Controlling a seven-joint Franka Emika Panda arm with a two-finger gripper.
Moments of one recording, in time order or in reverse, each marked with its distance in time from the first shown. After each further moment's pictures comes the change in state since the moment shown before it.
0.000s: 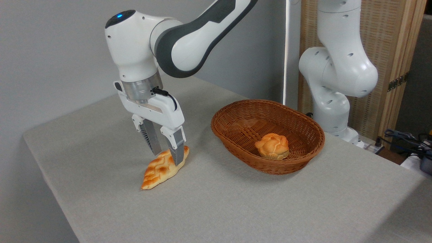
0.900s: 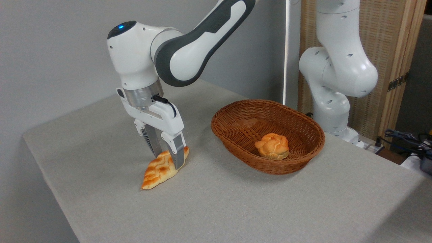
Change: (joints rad) arm -0.007 0.024 -0.017 -0.028 0.000 0.038 0.000
